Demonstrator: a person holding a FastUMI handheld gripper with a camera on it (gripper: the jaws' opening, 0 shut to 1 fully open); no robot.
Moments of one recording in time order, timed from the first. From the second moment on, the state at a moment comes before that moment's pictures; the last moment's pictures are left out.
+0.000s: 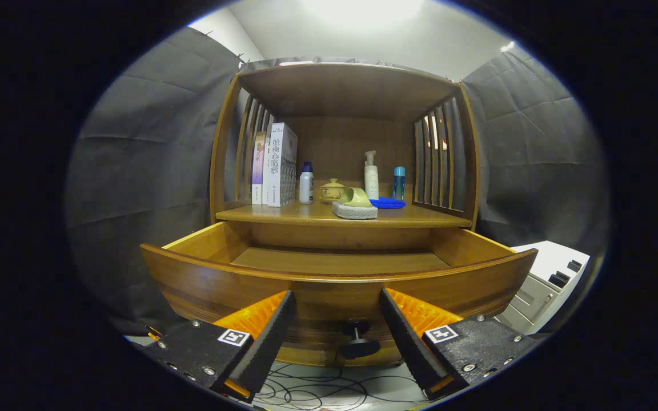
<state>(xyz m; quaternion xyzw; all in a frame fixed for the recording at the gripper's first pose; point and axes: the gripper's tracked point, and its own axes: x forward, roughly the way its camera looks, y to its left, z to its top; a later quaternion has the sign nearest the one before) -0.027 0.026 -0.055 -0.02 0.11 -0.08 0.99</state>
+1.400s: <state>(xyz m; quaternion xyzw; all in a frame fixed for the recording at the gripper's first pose) 0.119 0.002 -0.054 -0.03 0.08 -0.08 0.99</state>
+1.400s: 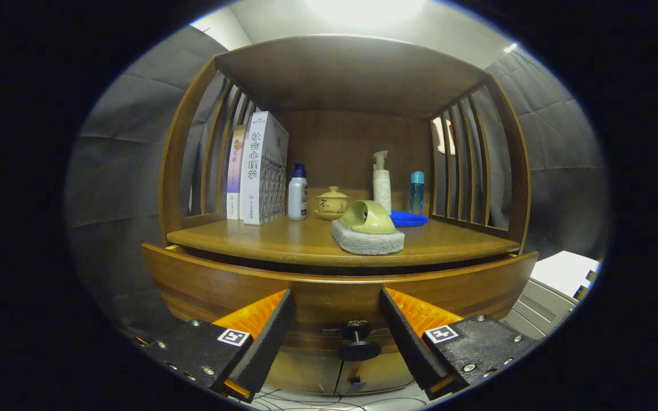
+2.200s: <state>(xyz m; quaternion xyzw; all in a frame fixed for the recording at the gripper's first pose) 0.133 -0.006 -0.022 -0.04 0.07 -0.08 0.99</state>
